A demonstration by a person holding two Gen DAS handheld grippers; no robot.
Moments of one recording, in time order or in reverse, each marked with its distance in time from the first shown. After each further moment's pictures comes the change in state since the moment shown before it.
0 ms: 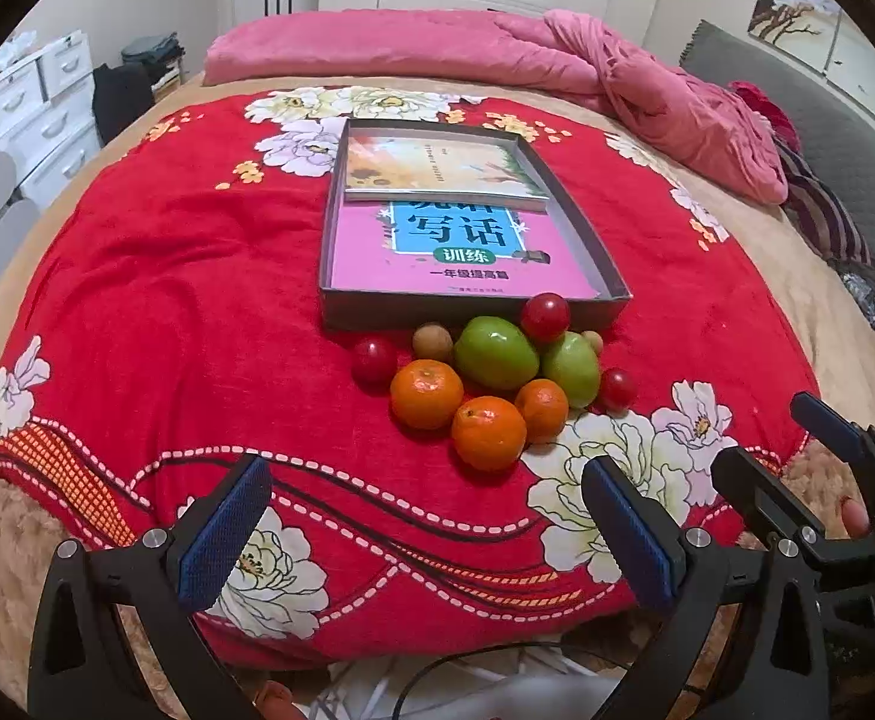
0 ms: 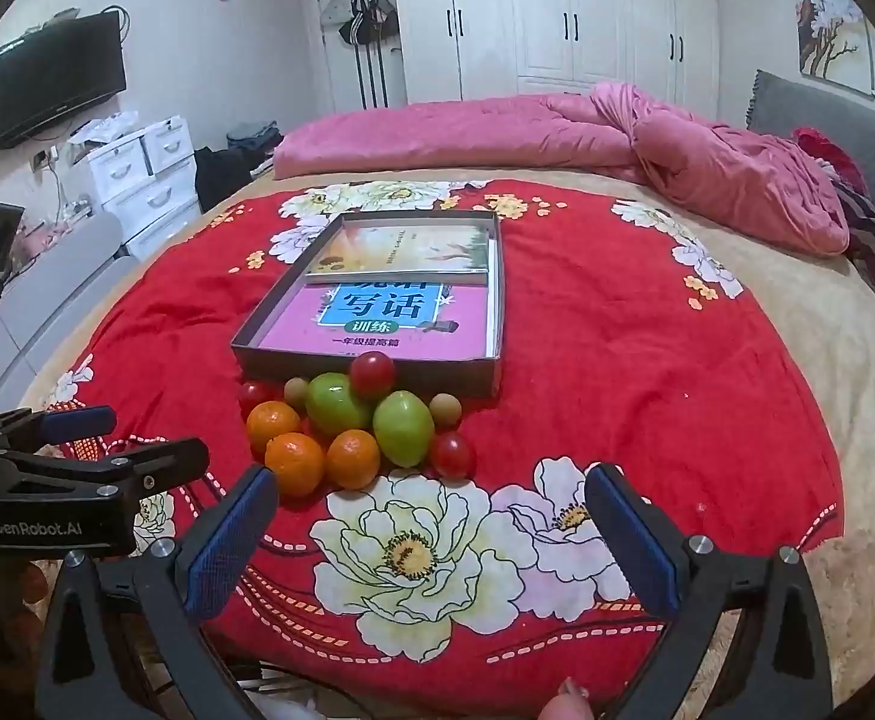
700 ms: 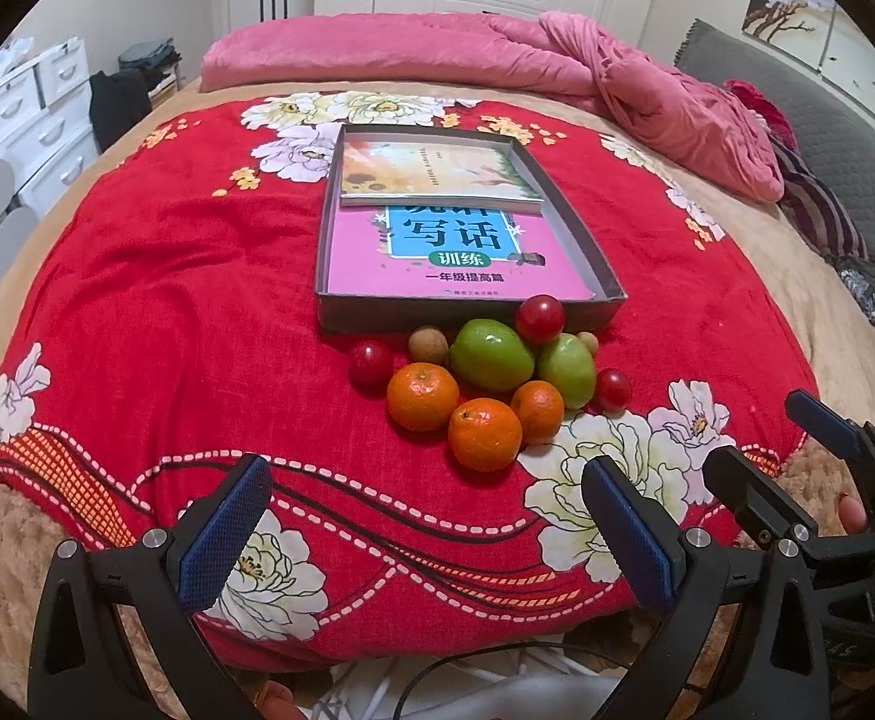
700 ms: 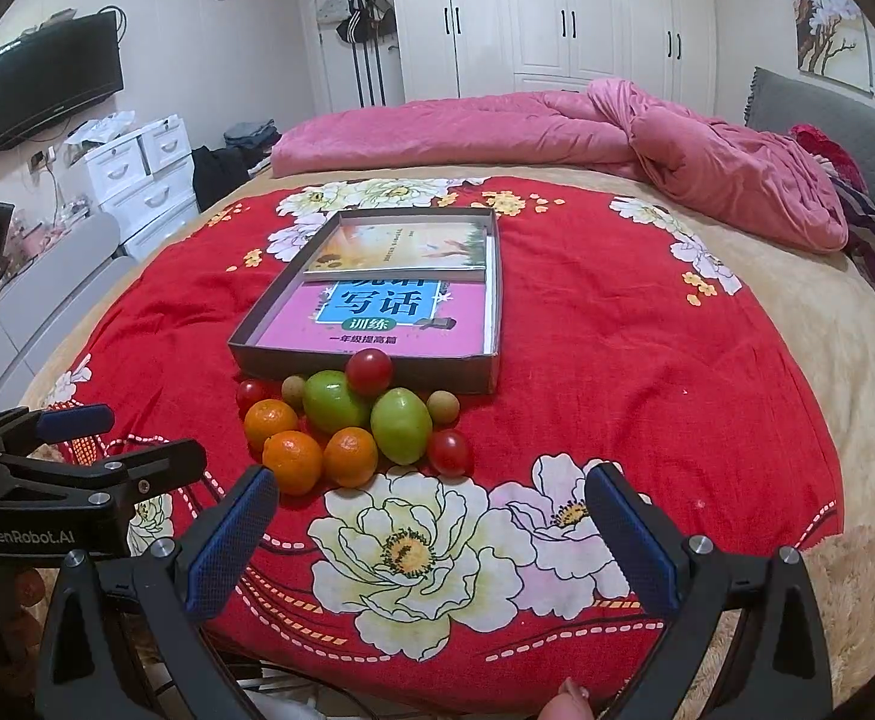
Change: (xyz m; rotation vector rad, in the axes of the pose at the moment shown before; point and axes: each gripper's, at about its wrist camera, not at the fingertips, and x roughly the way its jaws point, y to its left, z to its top) left arm -0.002 -0.001 0.000 0.010 -0.010 0.001; right arm 0.001 -0.002 -0.002 0.003 0.002 0.003
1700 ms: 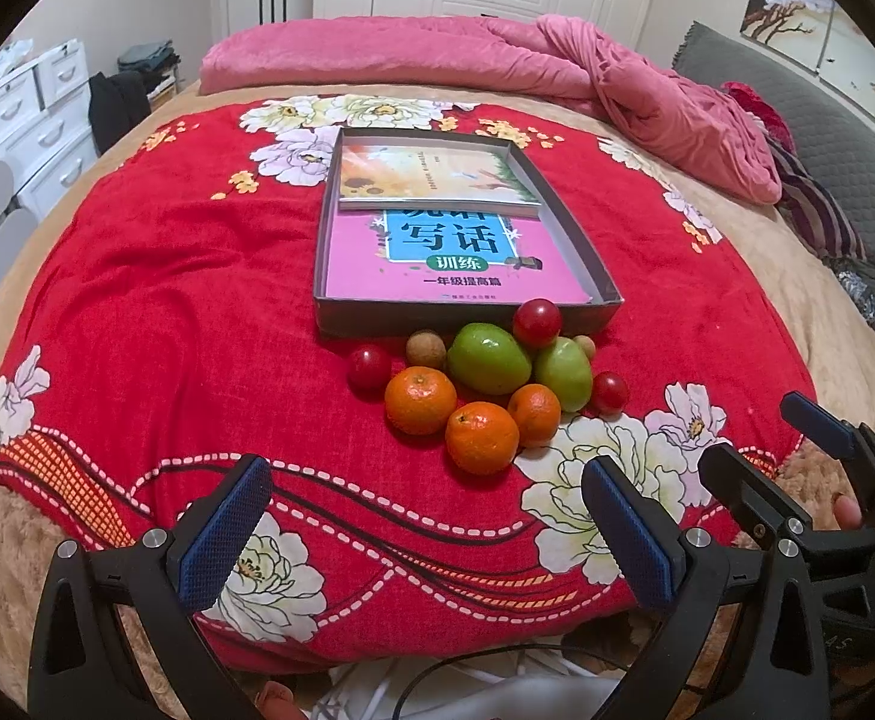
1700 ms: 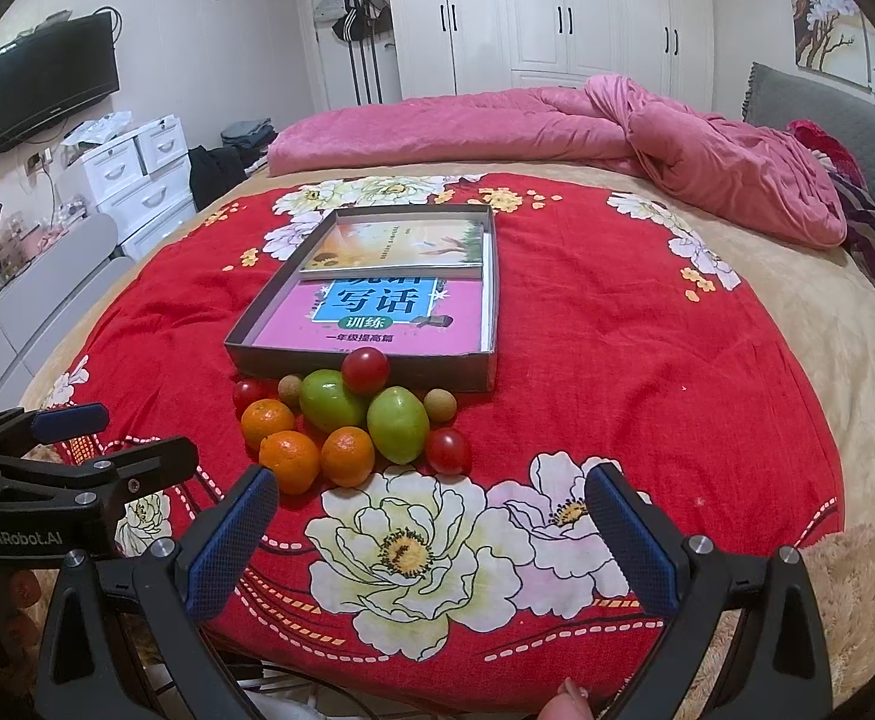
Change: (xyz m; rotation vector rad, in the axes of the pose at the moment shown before) left arm -0.003 -0.002 0.001 0.003 -0.007 -0.005; right arm 0.002 -0.001 -0.001 0.008 0.005 -0.003
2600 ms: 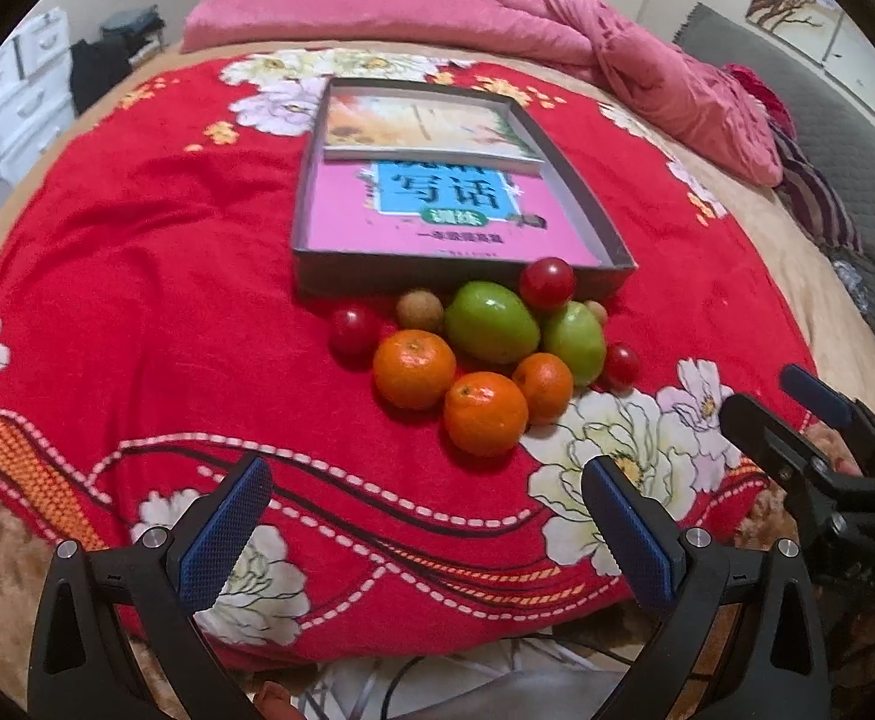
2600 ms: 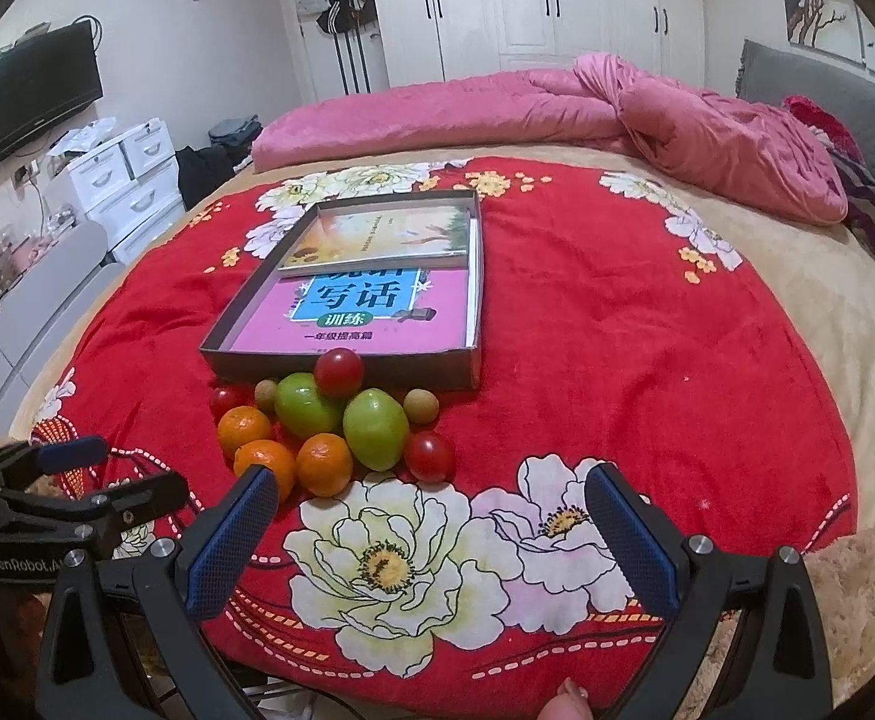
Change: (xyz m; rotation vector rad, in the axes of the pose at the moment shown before) left arm 0.036 0.007 -0.003 -0.012 0.094 -0.059; right arm 0.022 -0.018 0.008 0.048 0.053 0.013
